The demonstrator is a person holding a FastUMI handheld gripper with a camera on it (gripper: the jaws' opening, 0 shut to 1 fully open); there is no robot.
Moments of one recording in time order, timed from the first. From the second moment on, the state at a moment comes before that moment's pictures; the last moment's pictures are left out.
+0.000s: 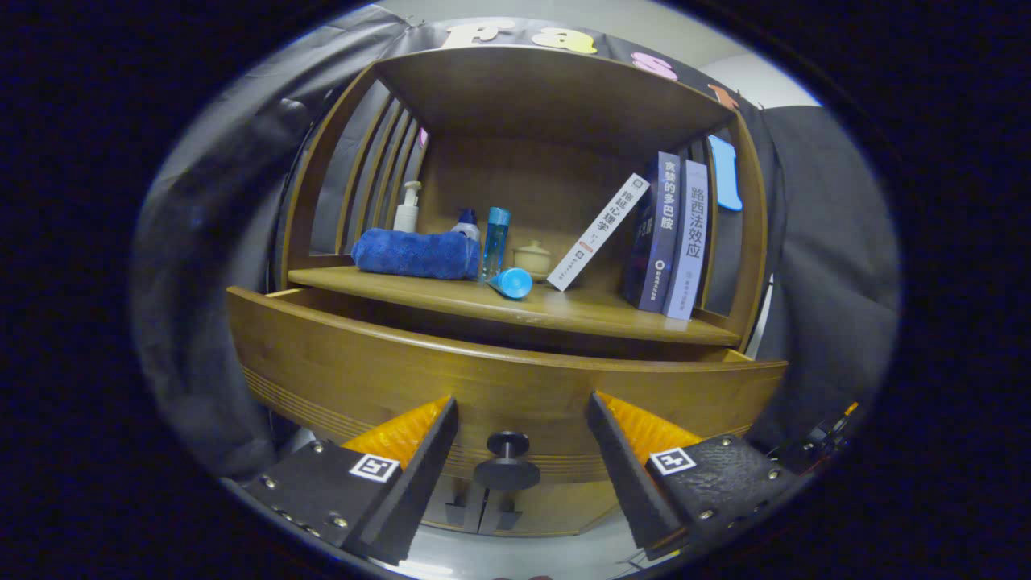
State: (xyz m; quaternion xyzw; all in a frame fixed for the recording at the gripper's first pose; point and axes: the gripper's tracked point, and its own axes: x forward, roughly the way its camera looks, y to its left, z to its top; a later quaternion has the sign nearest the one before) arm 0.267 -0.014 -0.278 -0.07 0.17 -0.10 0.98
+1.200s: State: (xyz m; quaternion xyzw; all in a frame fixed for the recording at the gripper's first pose) arm 0.329 -0.018 -0.298 -0.01 0.17 -0.11 0.98
